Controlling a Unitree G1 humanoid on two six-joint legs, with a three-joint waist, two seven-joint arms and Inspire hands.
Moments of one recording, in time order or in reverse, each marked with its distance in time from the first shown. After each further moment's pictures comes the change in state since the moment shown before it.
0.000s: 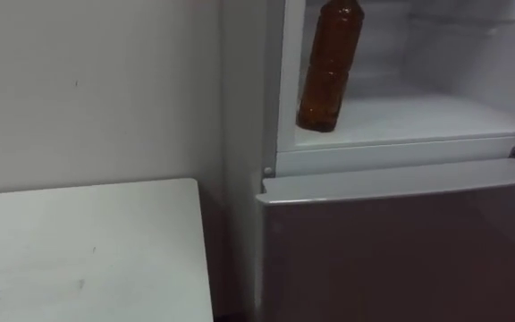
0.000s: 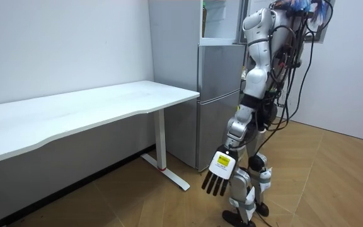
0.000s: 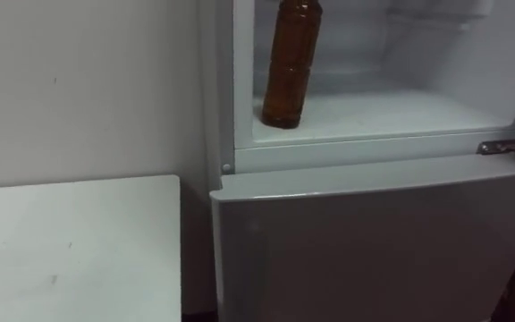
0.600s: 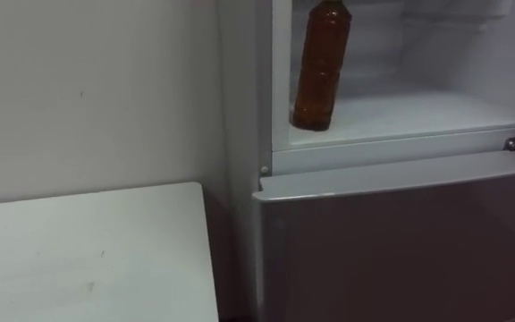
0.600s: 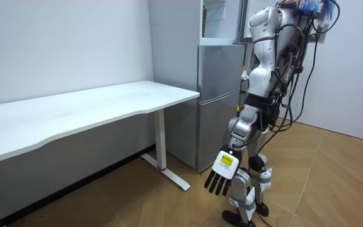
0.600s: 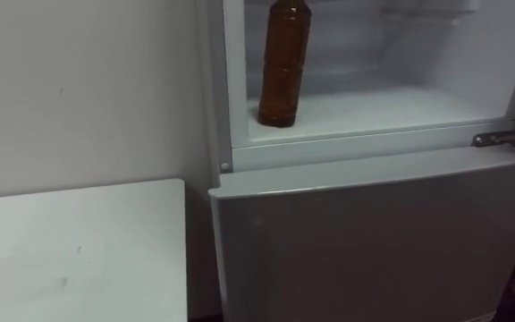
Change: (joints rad) left arm -0.018 -0.004 -0.062 0.071 -0.004 -0.071 -0.001; right arm 0.062 0.141 0.148 -0.149 -0.008 -0.118 0.167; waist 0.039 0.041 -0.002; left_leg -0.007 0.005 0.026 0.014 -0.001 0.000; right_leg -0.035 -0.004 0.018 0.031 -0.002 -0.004
